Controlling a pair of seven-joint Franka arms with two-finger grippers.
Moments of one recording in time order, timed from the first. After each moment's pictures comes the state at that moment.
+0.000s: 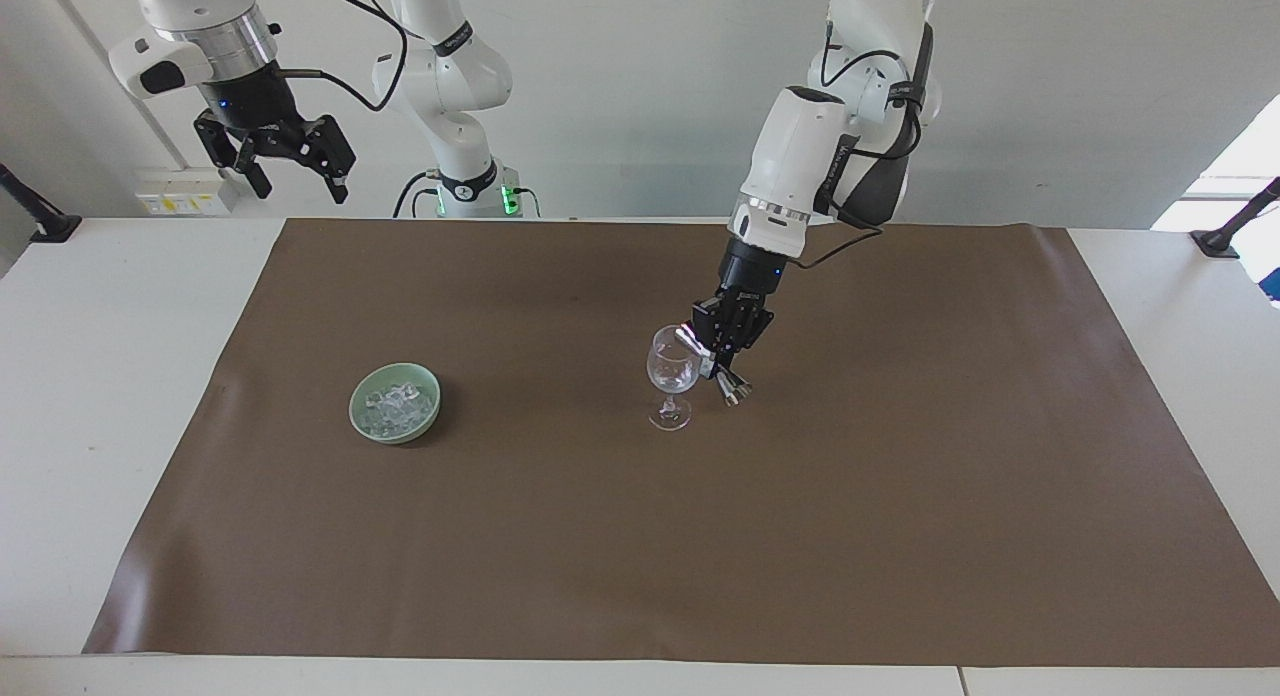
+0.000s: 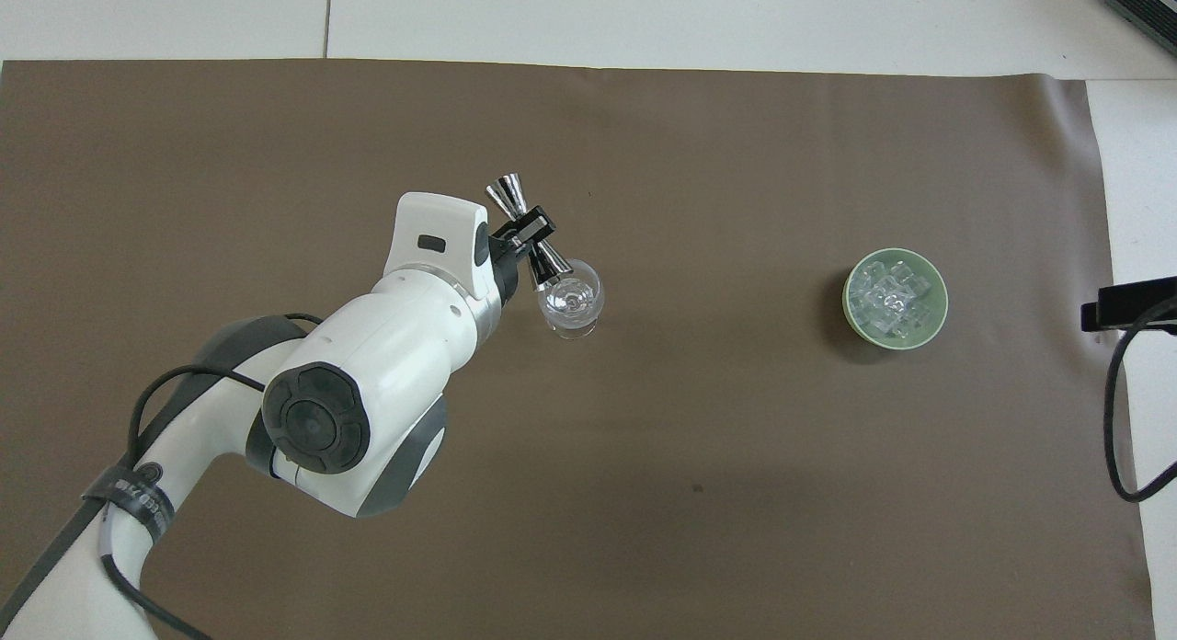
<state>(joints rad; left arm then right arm) -0.72 0.10 0.14 -2.05 0.03 2.86 -1.13 0.06 -0.14 -0.11 -1.62 -0.01 1.51 0.06</state>
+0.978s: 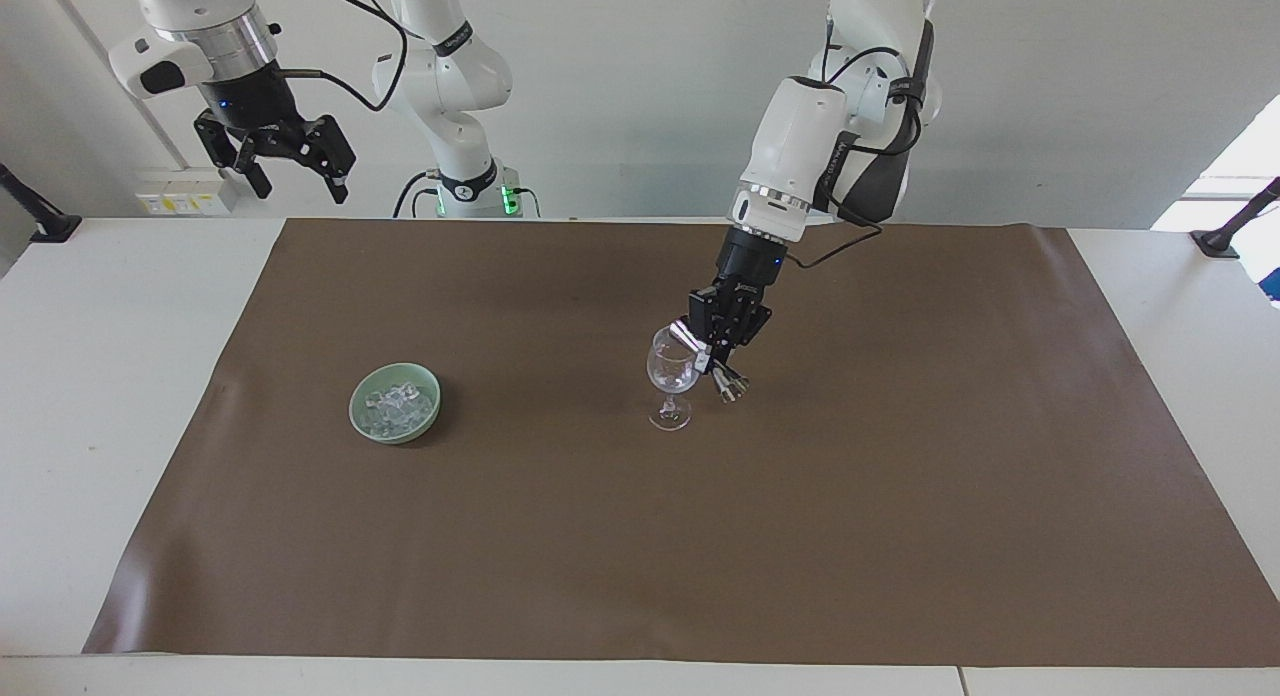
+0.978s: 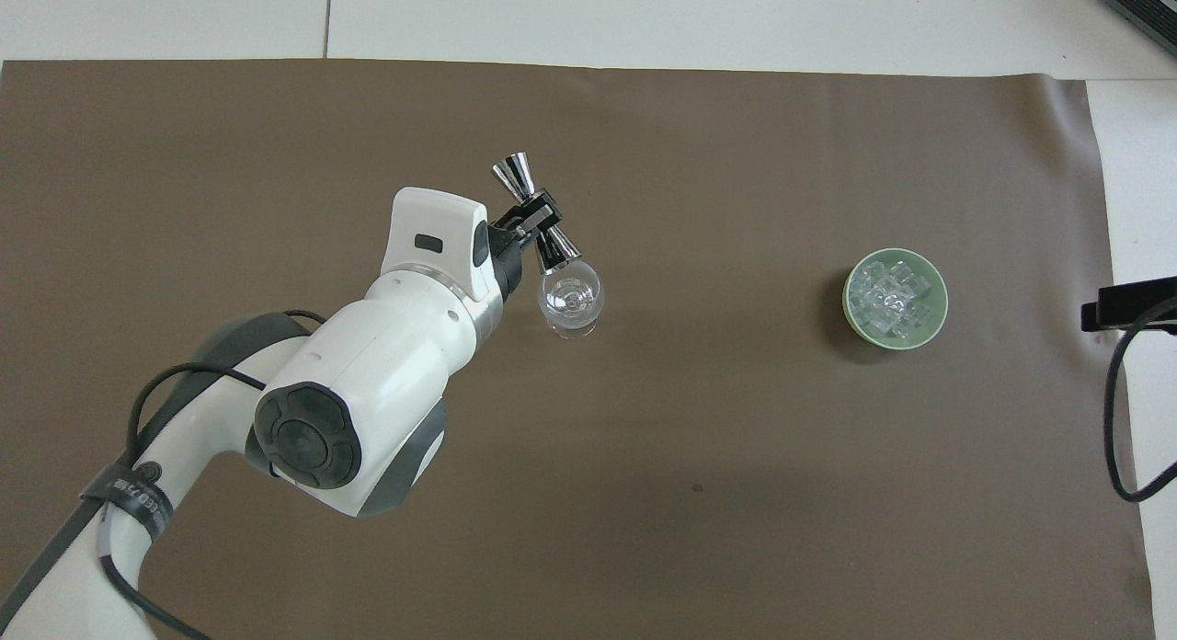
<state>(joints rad) -0.72 0.10 0.14 -2.04 0.04 2.96 -1.13 0.06 -0.14 -0.11 -1.62 -0.01 1.51 0.06</state>
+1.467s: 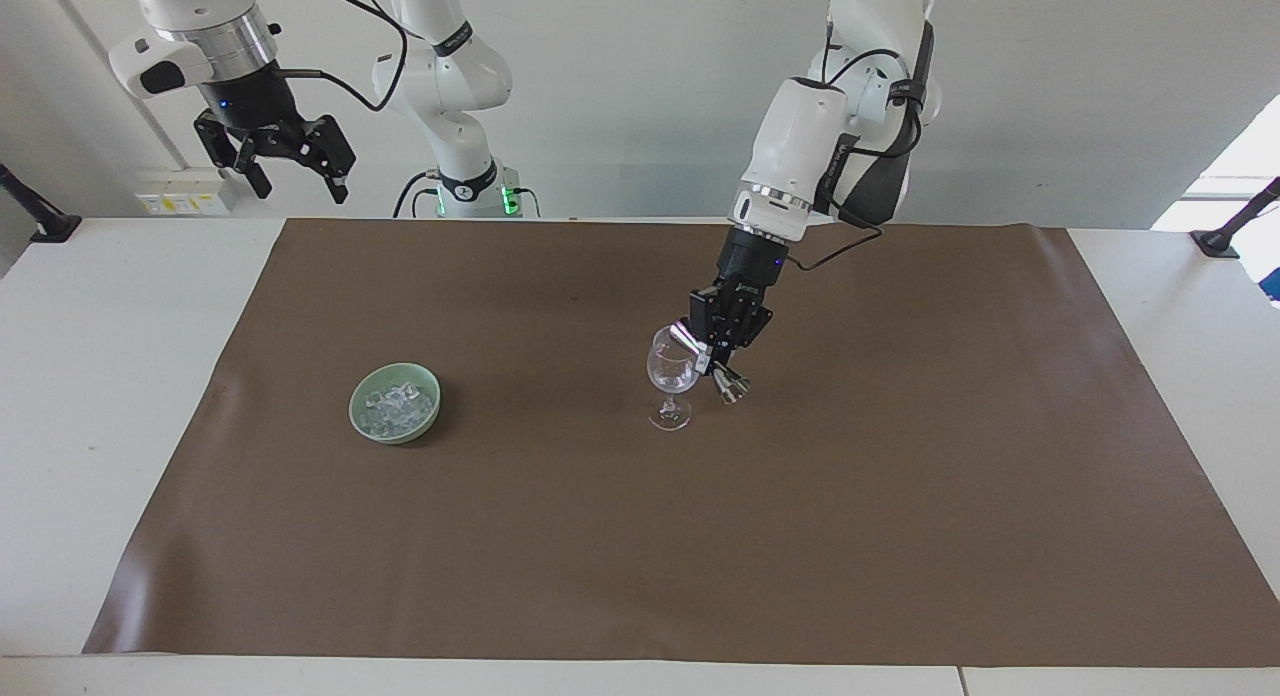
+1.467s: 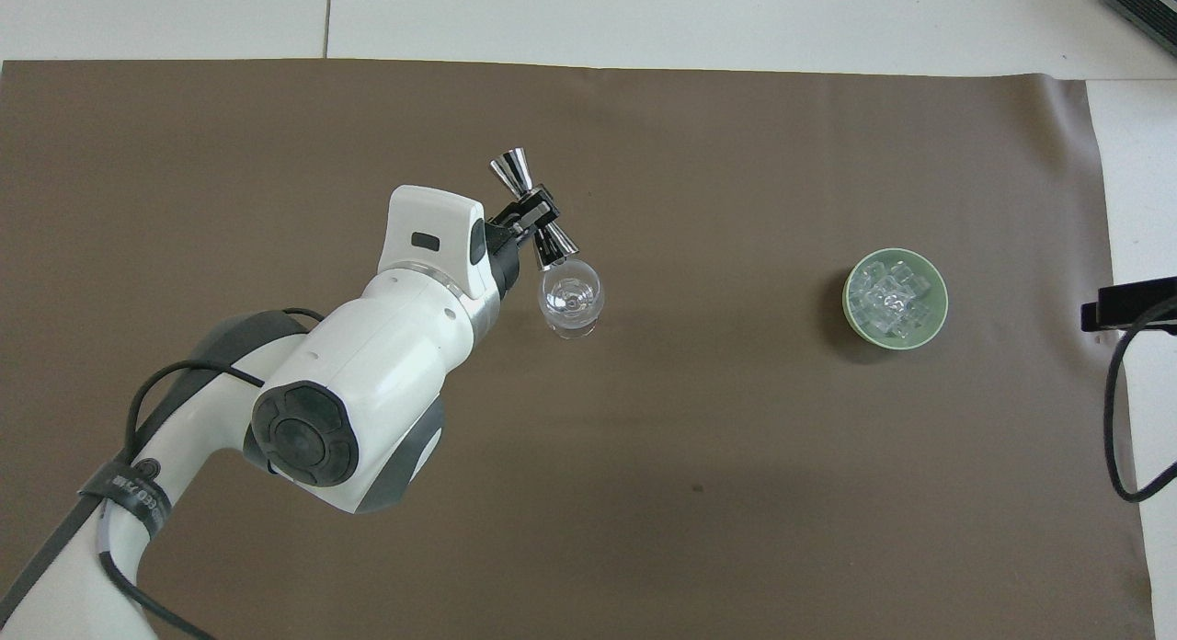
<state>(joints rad) -0.71 0.11 0.15 -2.04 0.05 2.94 -1.13 0.06 -0.14 -0.11 -1.62 -0.01 1.51 0.06</state>
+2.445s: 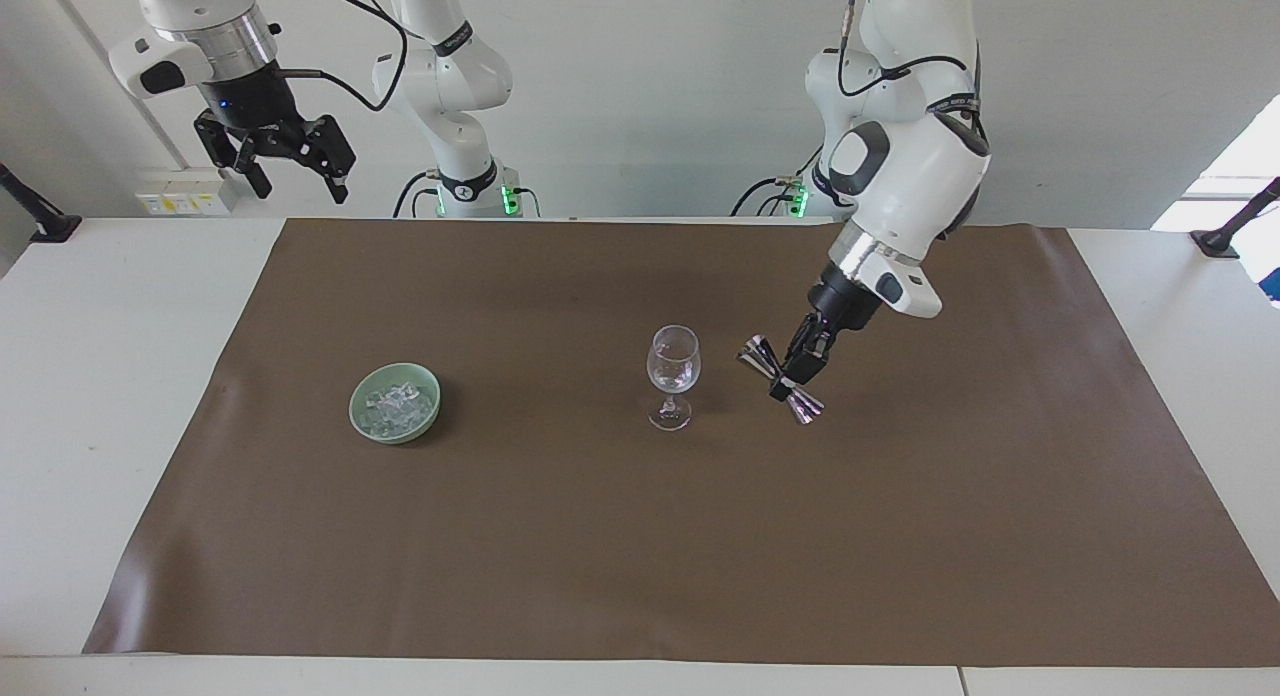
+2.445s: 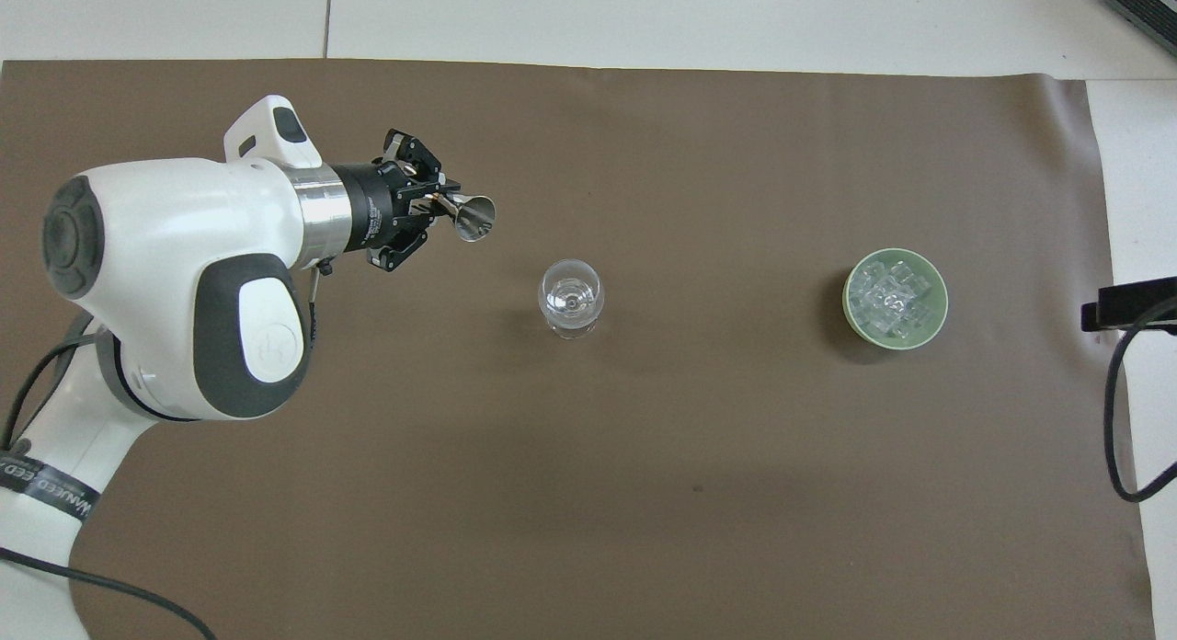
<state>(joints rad) -0.50 0.14 0.15 -1.87 -0.61 2.44 -1.12 0.06 -0.14 -0.11 -1.62 -0.01 1.51 0.06</state>
